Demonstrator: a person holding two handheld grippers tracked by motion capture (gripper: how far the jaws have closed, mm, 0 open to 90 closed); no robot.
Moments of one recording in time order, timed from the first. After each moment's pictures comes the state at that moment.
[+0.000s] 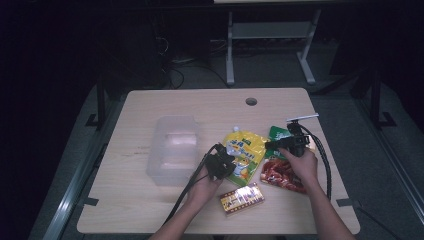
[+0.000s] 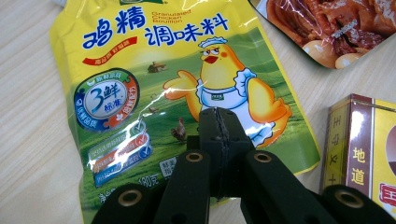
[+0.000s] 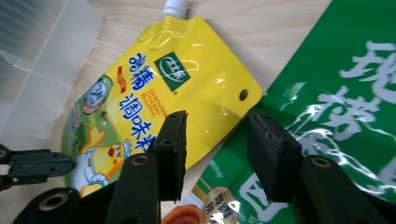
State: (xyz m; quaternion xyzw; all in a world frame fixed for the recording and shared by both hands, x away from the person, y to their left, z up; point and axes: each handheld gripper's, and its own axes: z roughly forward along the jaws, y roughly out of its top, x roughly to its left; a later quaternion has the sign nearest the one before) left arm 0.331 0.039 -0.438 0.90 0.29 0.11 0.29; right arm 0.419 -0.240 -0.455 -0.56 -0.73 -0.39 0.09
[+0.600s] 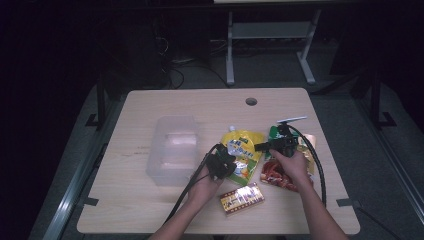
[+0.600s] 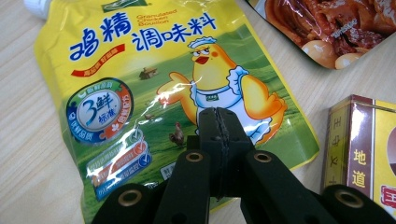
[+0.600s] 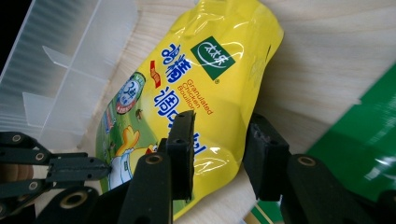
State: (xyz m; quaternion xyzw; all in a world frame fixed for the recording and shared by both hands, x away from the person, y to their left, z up) left arm 0.331 0.036 -0.438 0.91 0.29 0.11 0.29; right arm 0.425 -0.214 -0.469 -0.53 -0.73 -0.41 0.16
